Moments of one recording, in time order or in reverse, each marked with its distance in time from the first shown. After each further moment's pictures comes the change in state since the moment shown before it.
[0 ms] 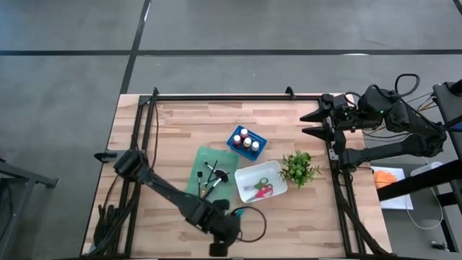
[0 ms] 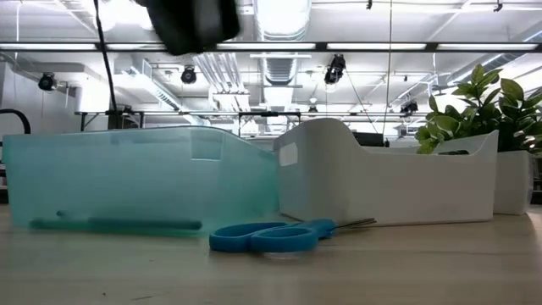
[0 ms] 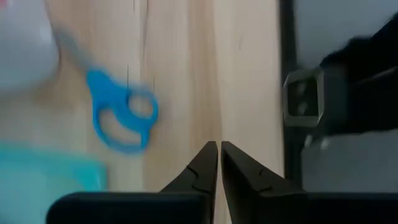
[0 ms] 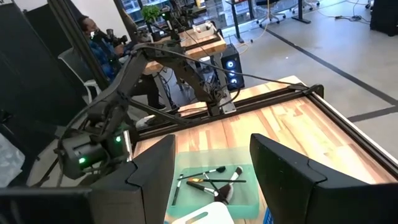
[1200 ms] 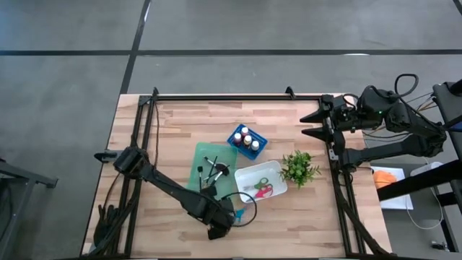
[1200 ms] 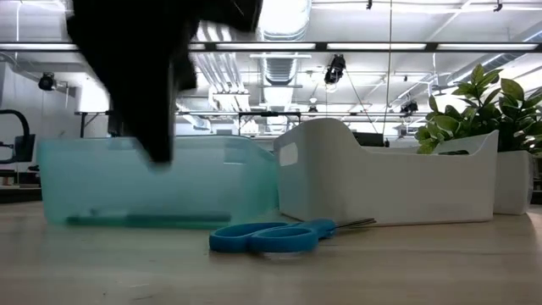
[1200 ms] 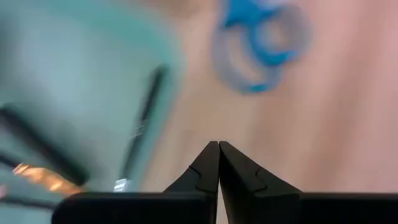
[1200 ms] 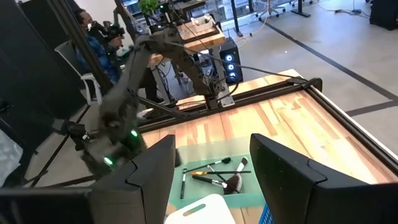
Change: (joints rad) left arm 0.035 -0.023 -0.161 -0.131 -0.094 -0.191; right arm 0.000 -0.001 -0.002 -0.027 -0.002 -0.008
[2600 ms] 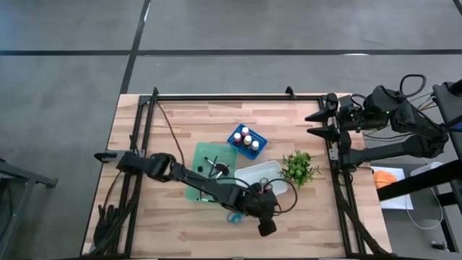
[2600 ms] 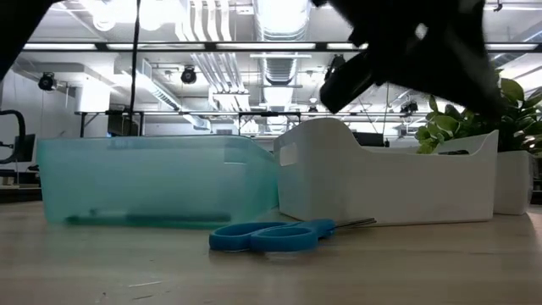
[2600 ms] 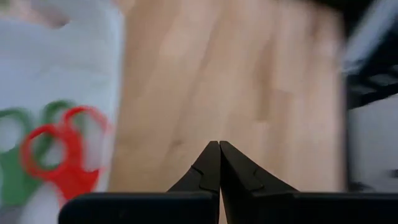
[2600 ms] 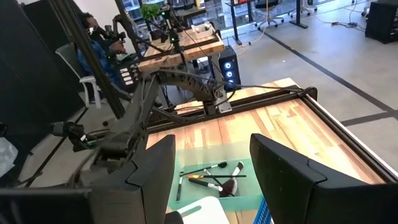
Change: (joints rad) left arm 0.163 0.321 0.484 0.401 -0.081 0.111; right arm 0.000 -0.045 -0.001 -0.018 0.010 -0.030
